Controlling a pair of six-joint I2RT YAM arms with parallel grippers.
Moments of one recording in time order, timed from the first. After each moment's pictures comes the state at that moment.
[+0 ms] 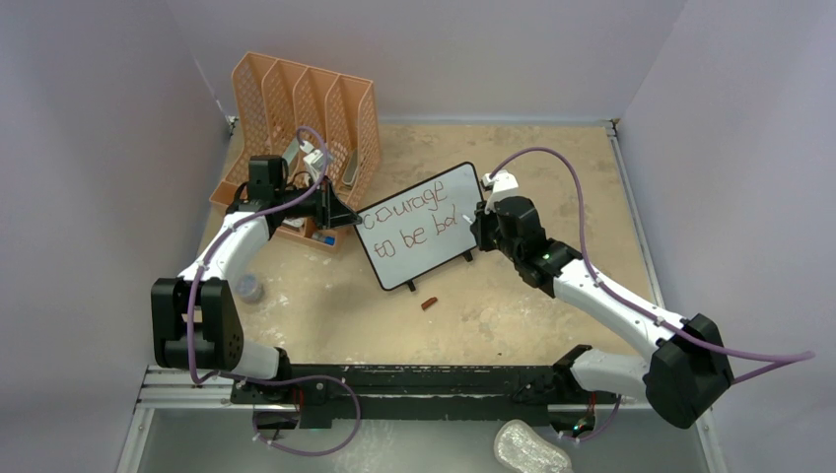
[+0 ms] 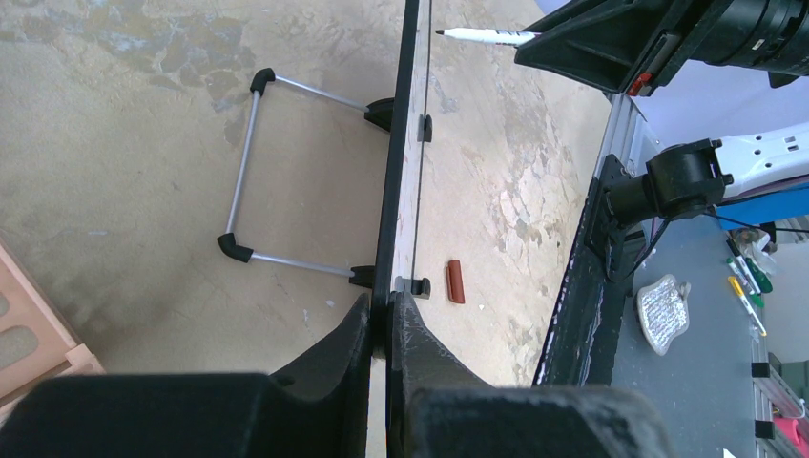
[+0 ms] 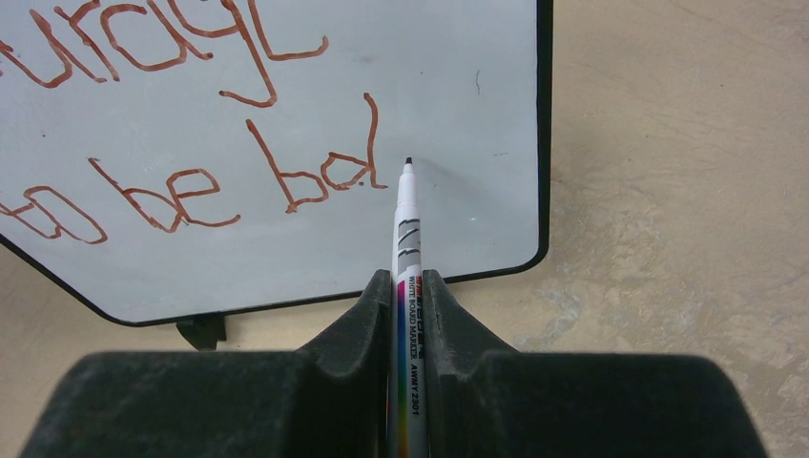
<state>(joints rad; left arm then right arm) -0.02 1.44 0.98 -0.27 1.10 0.05 0.61 1.18 0.78 -0.12 0.16 0.24</state>
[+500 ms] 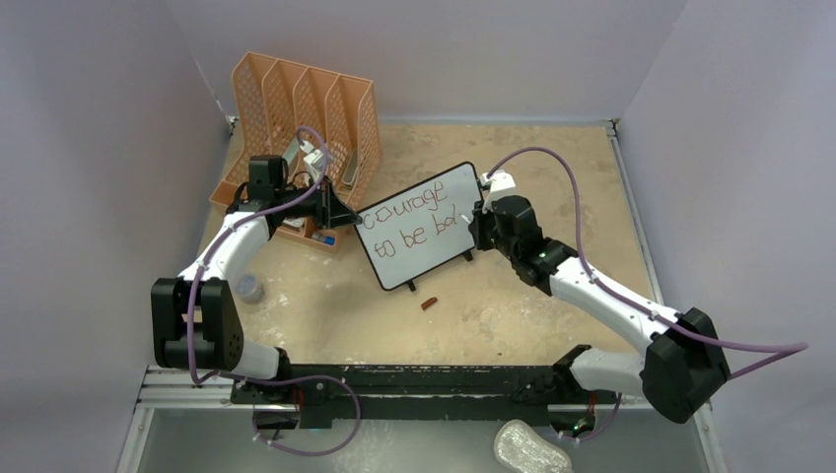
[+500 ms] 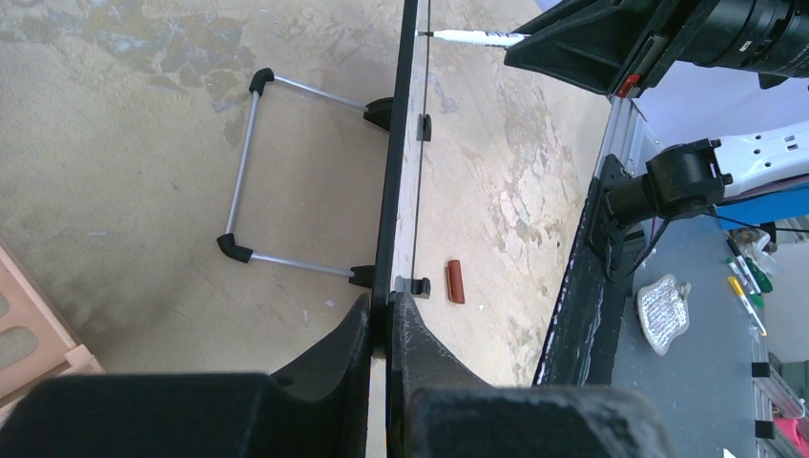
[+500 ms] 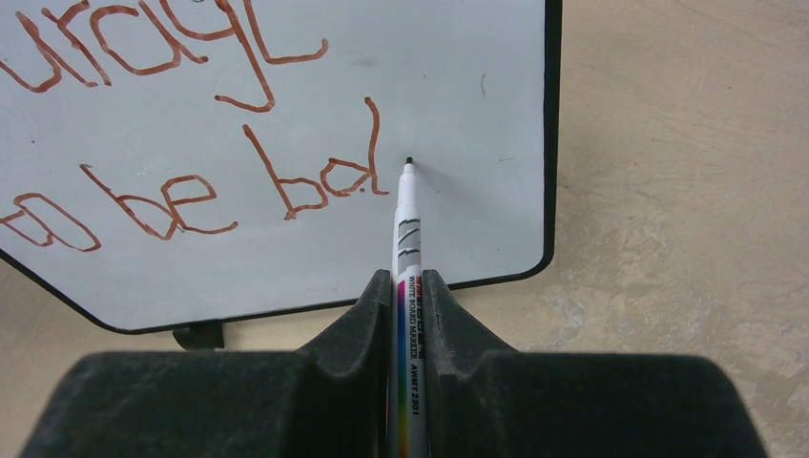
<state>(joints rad) -0.02 1.44 0.98 -0.27 1.10 0.05 0.61 1.21 0.78 -0.09 0.16 0.24</state>
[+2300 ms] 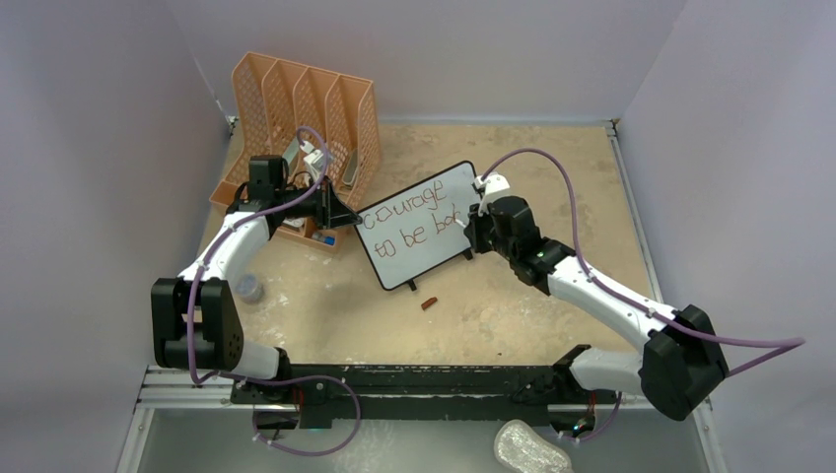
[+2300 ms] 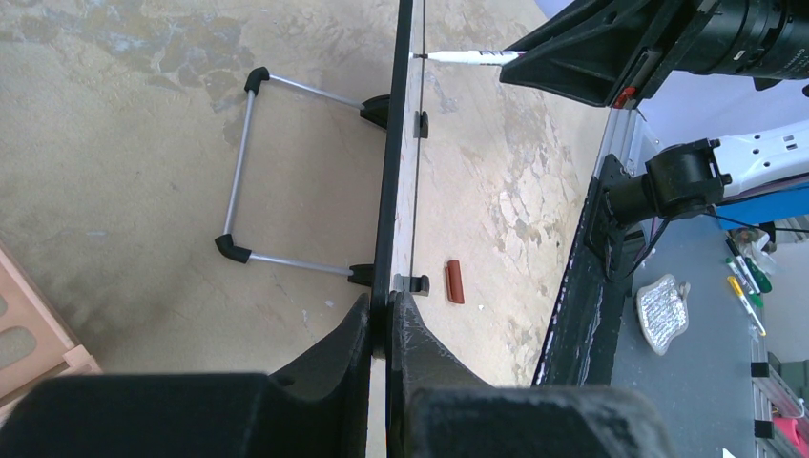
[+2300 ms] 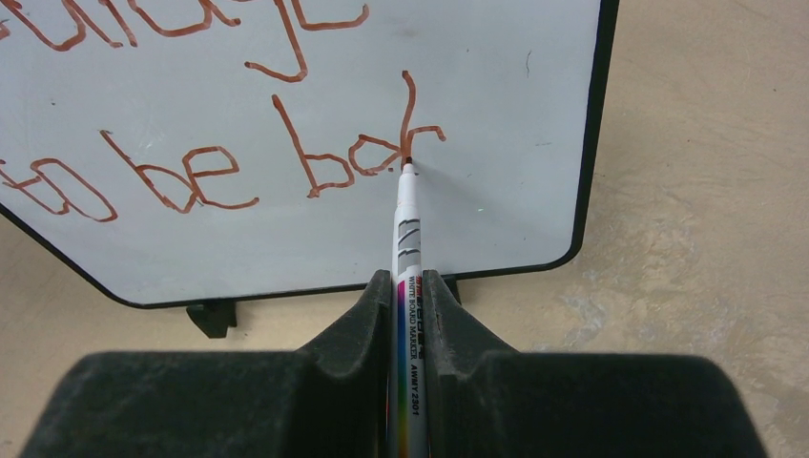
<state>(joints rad) -0.02 1.44 0.98 -0.27 1.10 0.05 0.62 1.22 0.78 -0.09 0.11 0.22</state>
